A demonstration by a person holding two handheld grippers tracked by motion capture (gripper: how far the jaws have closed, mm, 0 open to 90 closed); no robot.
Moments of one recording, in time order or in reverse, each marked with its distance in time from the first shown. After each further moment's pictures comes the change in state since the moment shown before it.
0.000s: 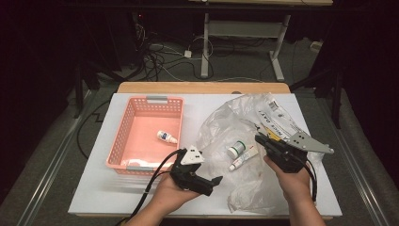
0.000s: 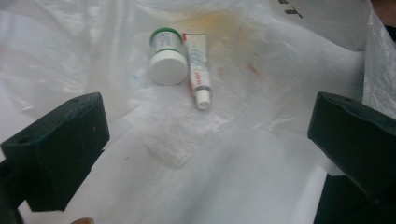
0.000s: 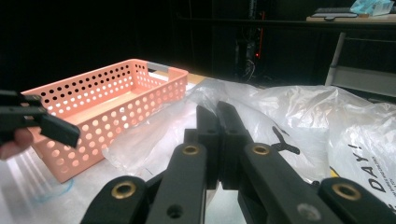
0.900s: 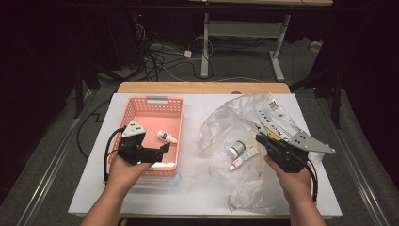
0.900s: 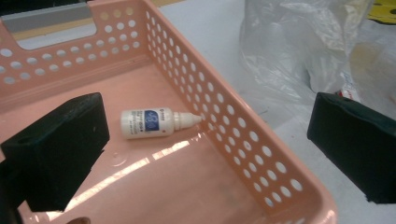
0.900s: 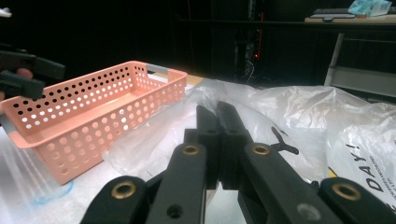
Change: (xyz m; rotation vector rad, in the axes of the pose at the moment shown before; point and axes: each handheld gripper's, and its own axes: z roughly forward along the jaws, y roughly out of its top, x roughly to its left) left arm 0.105 -0.013 -0.079 -0.041 0.295 -0.212; right arm 0.000 0.001 -0.002 -0.004 -0.004 0.010
